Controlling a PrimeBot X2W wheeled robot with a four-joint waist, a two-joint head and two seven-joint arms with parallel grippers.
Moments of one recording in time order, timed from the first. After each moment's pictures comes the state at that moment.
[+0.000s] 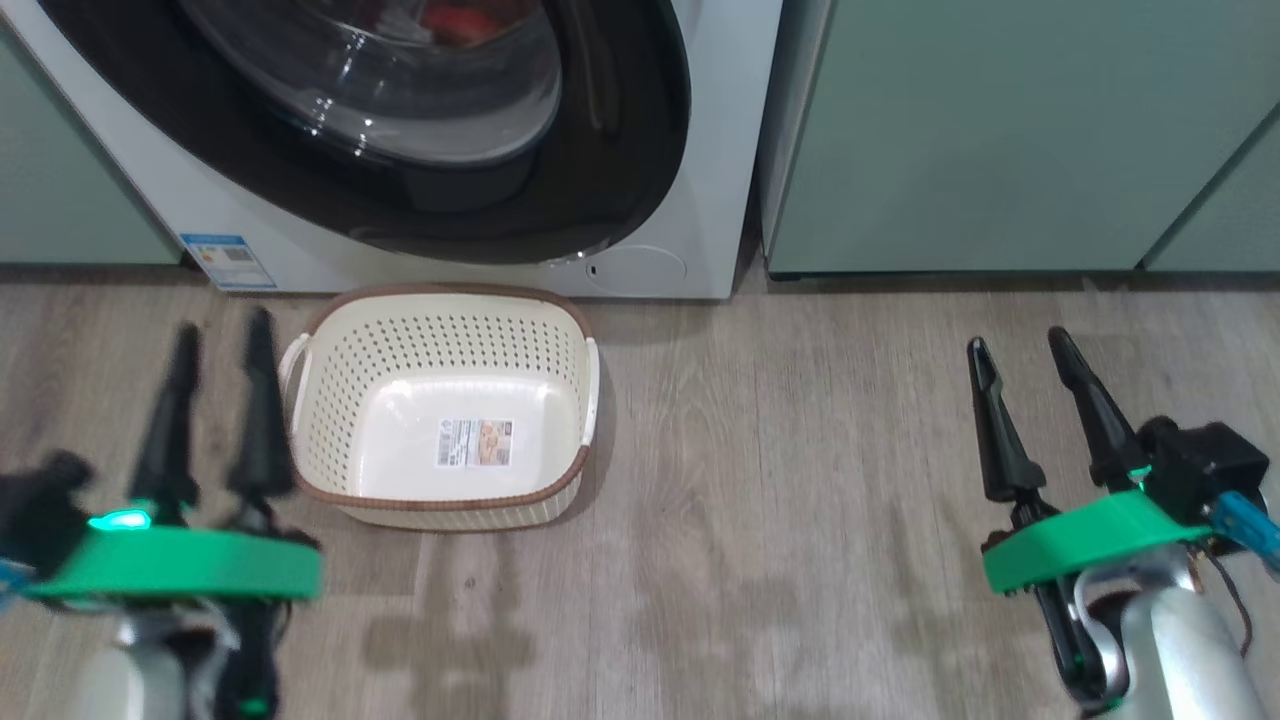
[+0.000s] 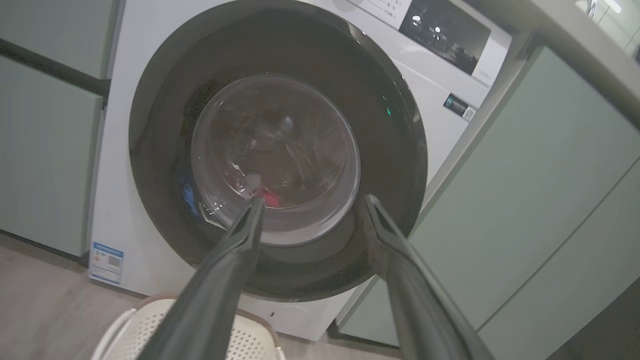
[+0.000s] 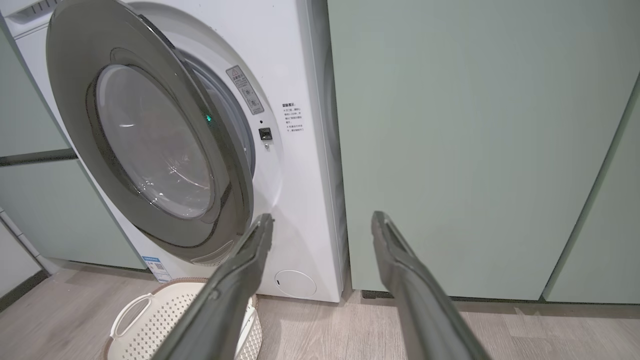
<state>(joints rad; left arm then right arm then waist) -0.03 0.11 0.05 -0.21 -0.64 -0.04 -0.09 -0.08 -0.05 -0.03 0.06 0.21 0.13 -0.15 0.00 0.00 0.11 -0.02</state>
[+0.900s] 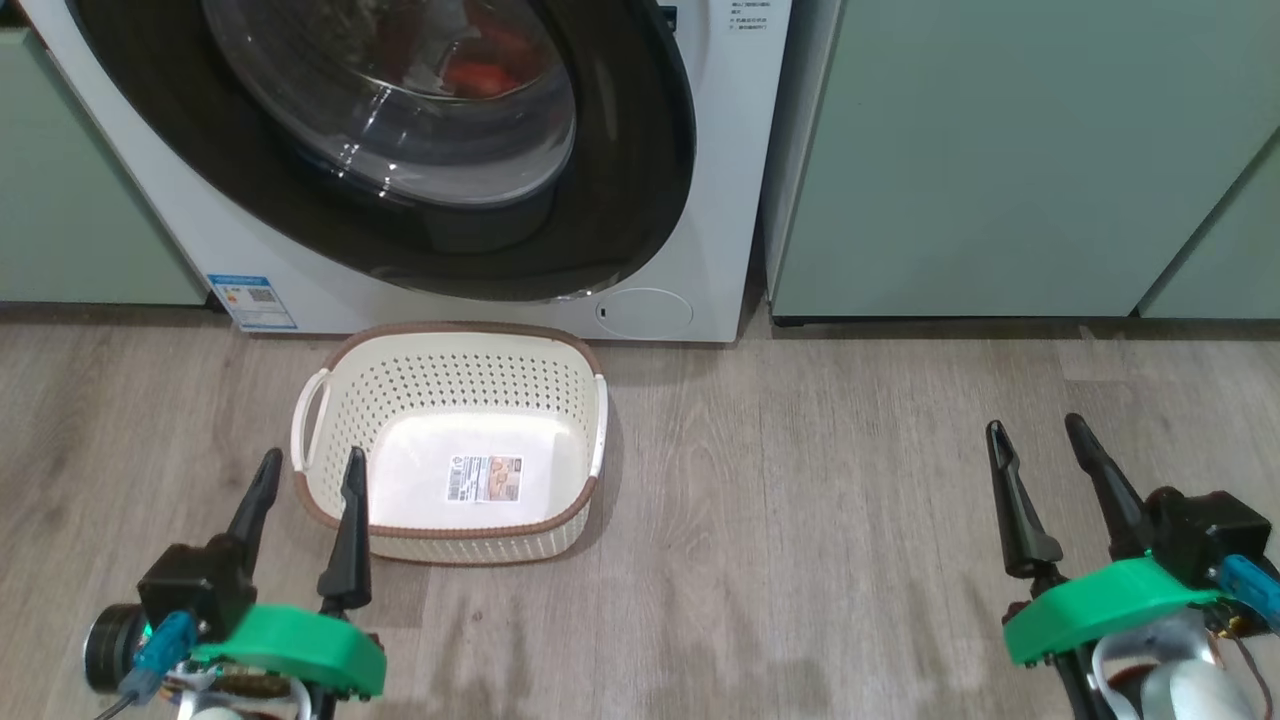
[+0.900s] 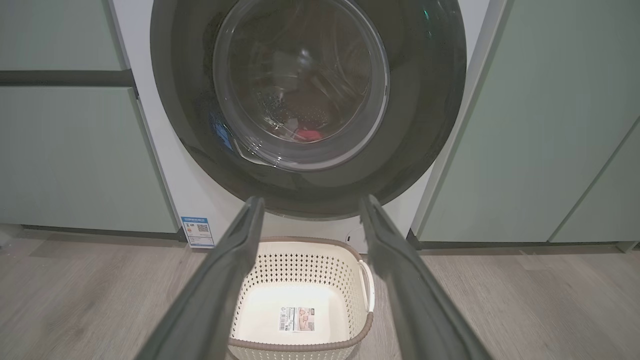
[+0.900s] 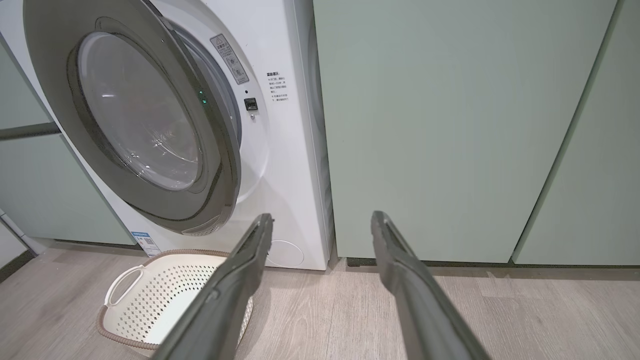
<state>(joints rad) 0.07 0.17 -0.11 0.00 -0.28 0.05 -0.20 0.05 -0.04 -0.08 0.04 0.19 0.13 -0.10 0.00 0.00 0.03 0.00</state>
